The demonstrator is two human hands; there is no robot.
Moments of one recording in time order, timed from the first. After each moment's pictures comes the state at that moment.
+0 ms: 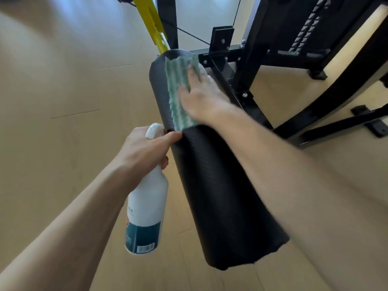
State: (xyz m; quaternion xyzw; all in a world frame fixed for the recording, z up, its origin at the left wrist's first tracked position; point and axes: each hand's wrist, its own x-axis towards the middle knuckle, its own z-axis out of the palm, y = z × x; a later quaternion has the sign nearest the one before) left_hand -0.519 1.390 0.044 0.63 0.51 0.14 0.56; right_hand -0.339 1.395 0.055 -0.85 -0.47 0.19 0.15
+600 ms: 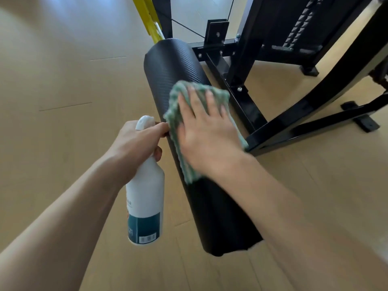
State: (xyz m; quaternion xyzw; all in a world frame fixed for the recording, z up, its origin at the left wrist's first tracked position) left_hand -0.525 1.395 0.033 0.59 0.52 0.12 0.60; right_hand -0.402 1.311 0.050 -0.85 -0.53 0.04 -0.03
